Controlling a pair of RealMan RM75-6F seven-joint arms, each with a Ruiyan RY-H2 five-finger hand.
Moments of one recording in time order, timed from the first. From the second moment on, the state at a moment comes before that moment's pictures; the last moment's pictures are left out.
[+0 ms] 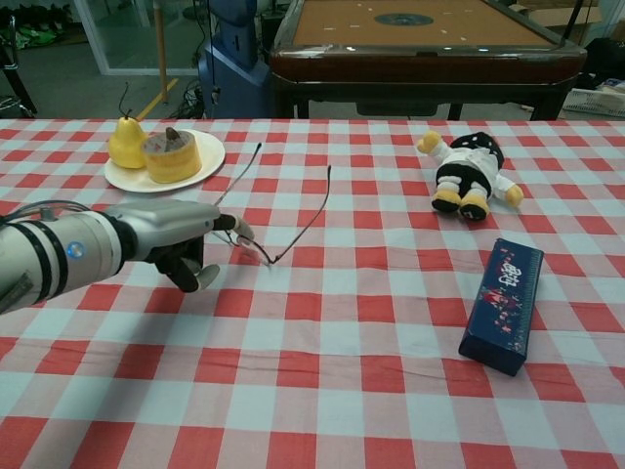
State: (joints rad) left arm -0.90 -1.60 -0.08 -1.65 0.65 1.01 0.67; right arm 0.15 -1.07 0.08 -1.66 -1.49 1.43 0.00
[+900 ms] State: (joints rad) left arm -0.80 -1.48 -0.06 -1.70 0.76 1.03 0.50; right arm 0.14 -1.07 0.08 -1.66 -1.50 1.44 0.00
